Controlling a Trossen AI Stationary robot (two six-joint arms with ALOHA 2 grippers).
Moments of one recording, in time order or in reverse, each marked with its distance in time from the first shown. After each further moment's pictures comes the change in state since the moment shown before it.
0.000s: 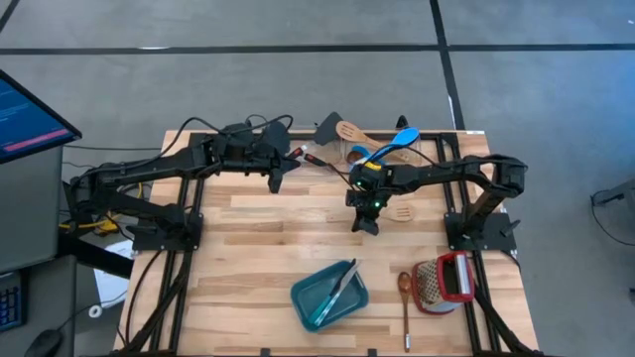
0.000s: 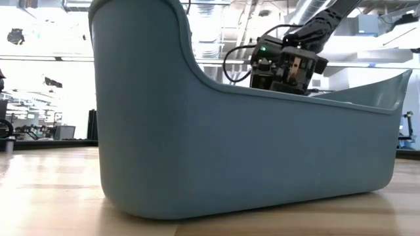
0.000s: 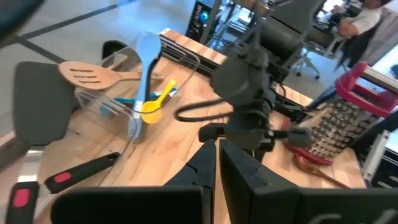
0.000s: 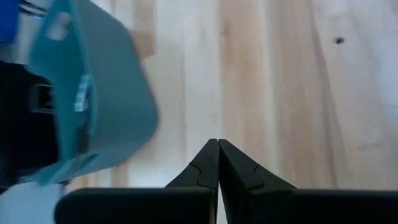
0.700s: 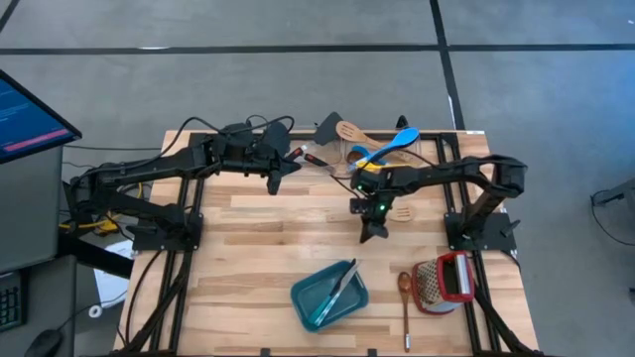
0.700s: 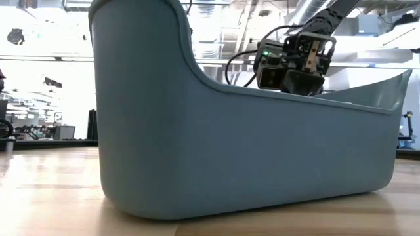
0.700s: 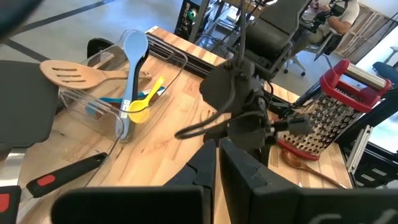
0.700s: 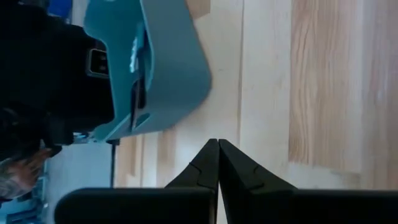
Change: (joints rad) left arm 0.000 0.000 0.000 0.005 0.053 -0.001; right arm 0.021 0.007 0.000 -0.111 -0.181 -0.062
